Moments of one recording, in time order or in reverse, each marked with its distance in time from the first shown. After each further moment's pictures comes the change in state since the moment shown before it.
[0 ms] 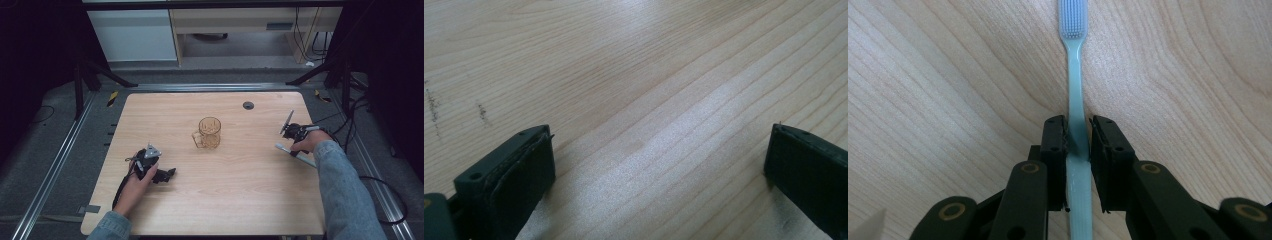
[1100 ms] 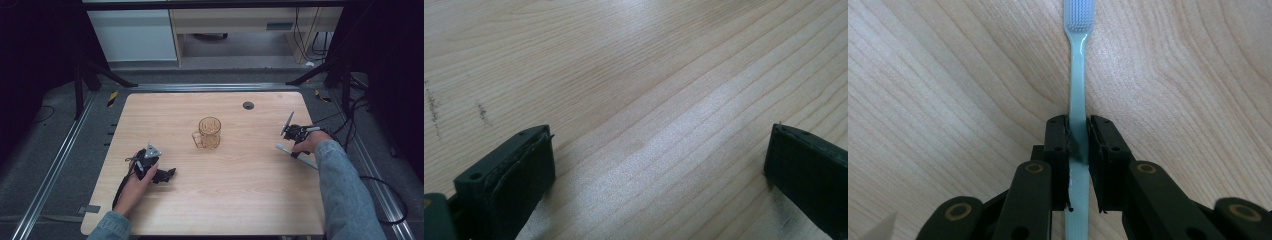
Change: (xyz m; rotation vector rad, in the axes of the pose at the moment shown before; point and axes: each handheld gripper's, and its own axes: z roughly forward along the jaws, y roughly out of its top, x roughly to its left) left arm 0.000 0.000 0.000 0.001 0.000 0.002; right arm -0.002 -0.003 0.004 0.010 0.023 -0.025
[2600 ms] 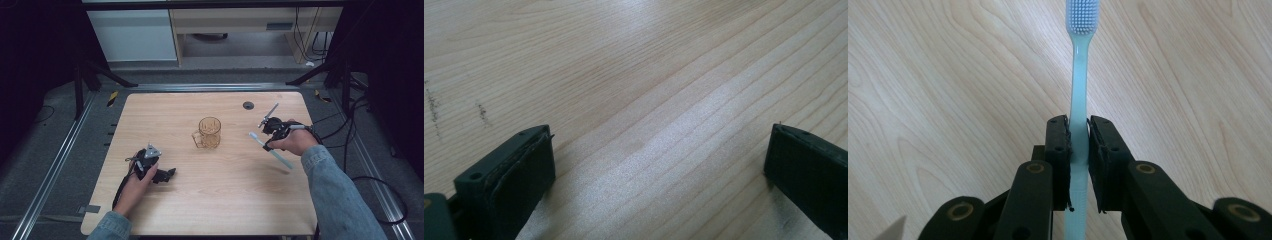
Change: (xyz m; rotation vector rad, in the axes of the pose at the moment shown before) left arm 0.000 0.000 0.000 0.001 0.001 0.000; right arm 0.072 0.046 -0.062 -0.304 0.028 -0.068
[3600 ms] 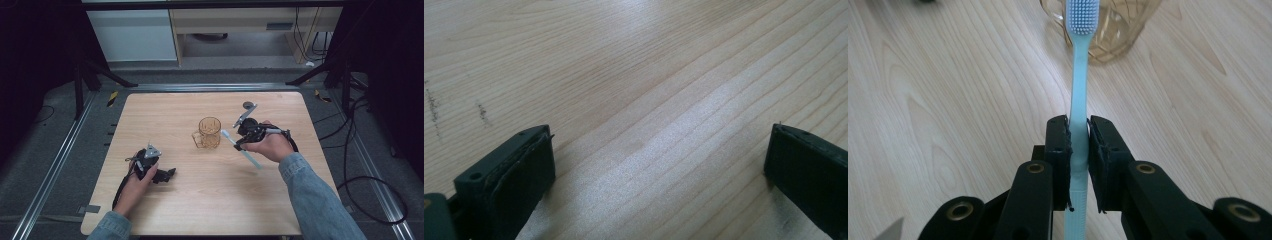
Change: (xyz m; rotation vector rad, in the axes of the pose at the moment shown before) left arm 0.000 0.000 0.000 0.001 0.000 0.001; right arm 0.058 0.053 0.000 -0.214 0.056 -0.046
